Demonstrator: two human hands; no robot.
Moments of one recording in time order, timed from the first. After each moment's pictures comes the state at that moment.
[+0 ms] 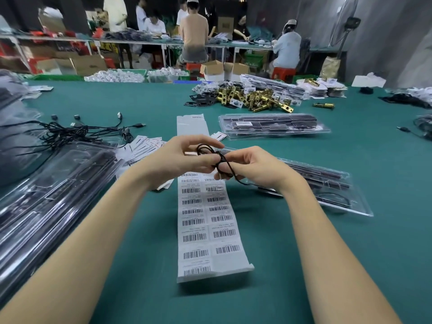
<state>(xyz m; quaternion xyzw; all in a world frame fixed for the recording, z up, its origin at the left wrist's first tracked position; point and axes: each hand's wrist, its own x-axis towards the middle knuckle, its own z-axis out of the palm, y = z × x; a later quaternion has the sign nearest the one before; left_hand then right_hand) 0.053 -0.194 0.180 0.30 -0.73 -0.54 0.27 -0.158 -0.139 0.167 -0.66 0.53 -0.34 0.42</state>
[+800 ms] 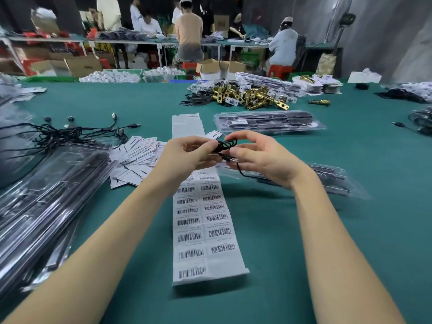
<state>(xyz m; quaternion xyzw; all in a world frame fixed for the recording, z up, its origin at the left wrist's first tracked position) 0.021 -0.184 0.164 0.33 -0.59 -0.60 0.43 -0.178 -0.131 0.175 -0.55 0.48 -0.47 0.49</state>
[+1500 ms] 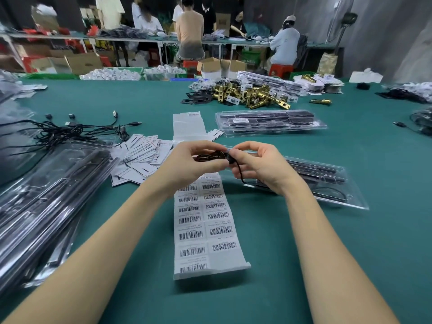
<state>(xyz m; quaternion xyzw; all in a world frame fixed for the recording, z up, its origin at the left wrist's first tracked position) 0.027 -0.181 0.158 0.33 -0.71 -0.52 0.35 -0.170 -0.138 0.150 -0.48 0.52 -0.53 0.47</state>
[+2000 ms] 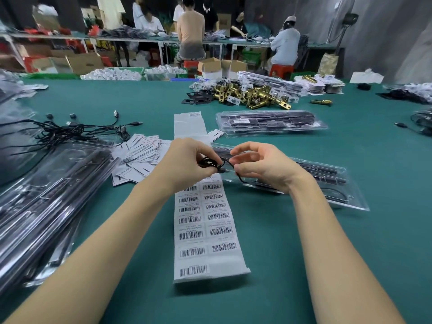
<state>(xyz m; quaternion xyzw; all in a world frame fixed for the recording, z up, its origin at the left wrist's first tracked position) 0.031 -0.183 0.165 0.37 -0.84 -0.22 0.32 -0.187 -0.138 0.151 -0.53 0.53 -0.45 0.48</state>
